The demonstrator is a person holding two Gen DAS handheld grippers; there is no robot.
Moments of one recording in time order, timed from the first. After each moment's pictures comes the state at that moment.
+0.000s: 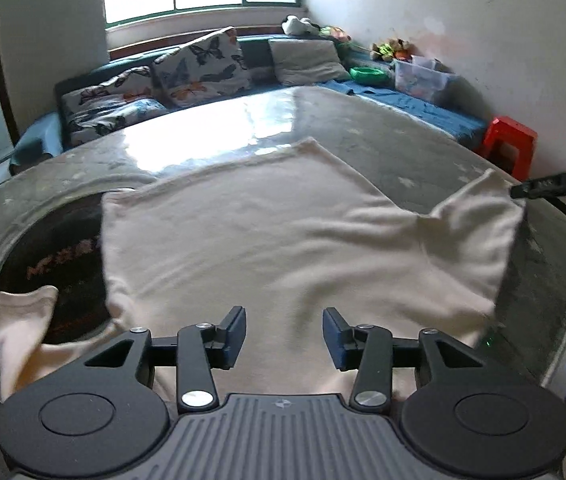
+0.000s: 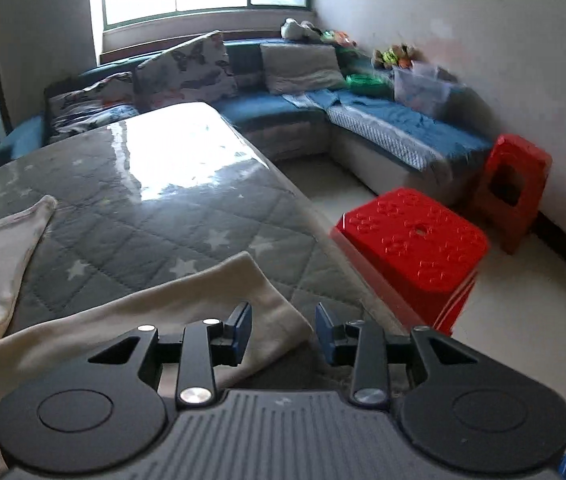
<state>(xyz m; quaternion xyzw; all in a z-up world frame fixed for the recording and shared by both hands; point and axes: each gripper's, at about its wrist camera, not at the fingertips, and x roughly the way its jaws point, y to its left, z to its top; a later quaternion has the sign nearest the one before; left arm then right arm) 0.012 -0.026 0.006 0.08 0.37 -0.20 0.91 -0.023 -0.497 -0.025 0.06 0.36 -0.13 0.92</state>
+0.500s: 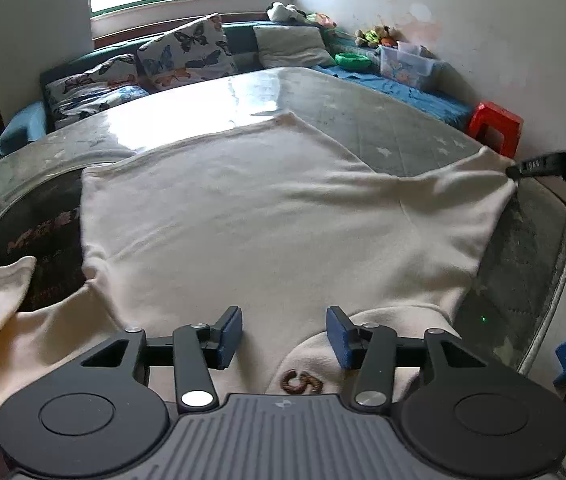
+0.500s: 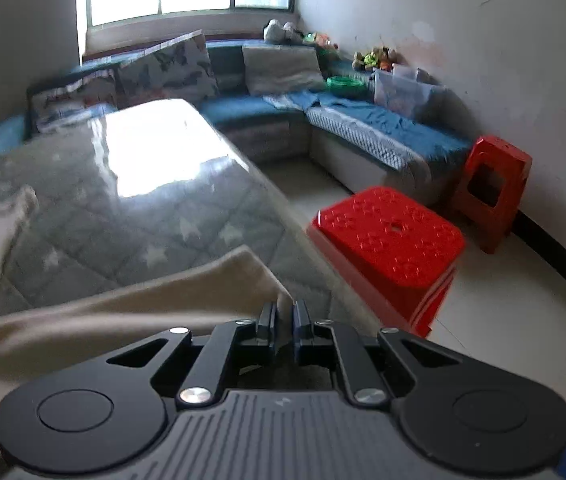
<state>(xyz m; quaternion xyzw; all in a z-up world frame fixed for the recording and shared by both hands) 0.001 -0.021 -0.009 0.07 0.38 -0.21 0.90 -0.035 -0.492 -0.026 0.04 0.35 -0.17 0.92</state>
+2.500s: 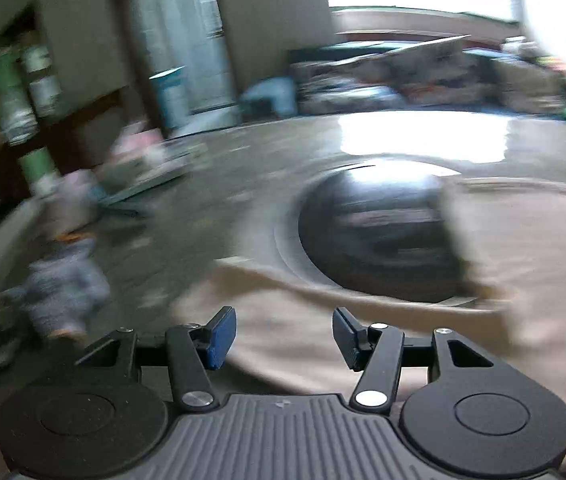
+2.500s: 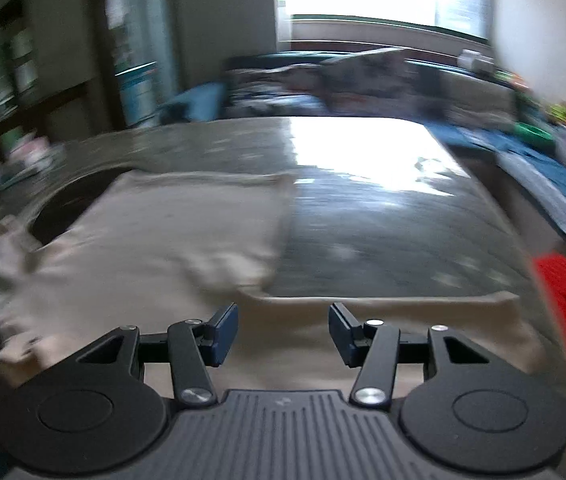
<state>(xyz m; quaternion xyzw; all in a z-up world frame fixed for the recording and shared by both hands) 0.016 0.131 0.014 0.04 0.36 0.09 0.93 -0.048 -0.351 0.010 -0.03 0.35 0.15 0.92</state>
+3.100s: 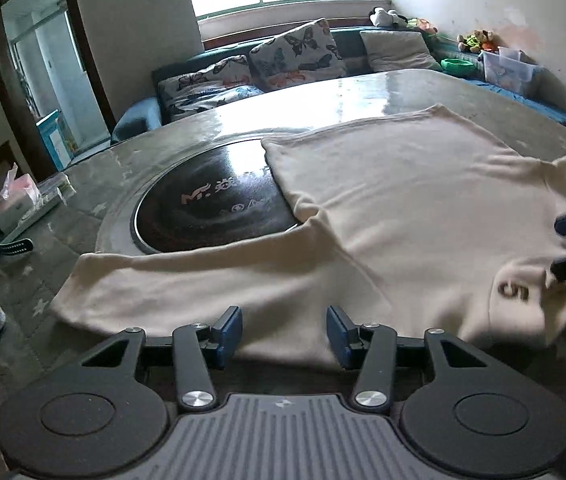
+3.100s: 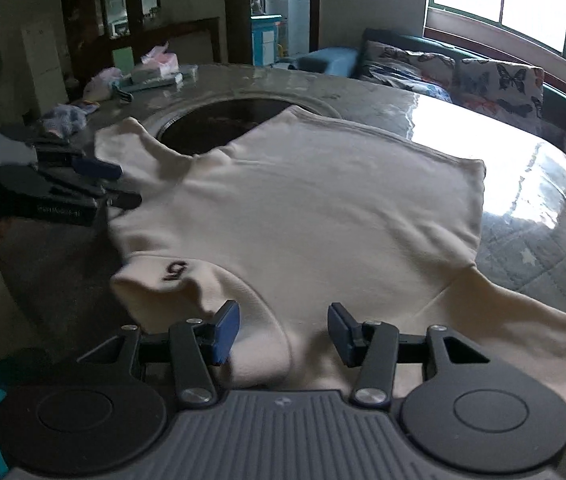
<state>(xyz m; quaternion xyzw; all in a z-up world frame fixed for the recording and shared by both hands) -0.029 0.080 -0.014 0.11 0.36 -0.05 0.92 -0.084 -0.261 -0.009 -0.11 0.37 0.29 0.87</state>
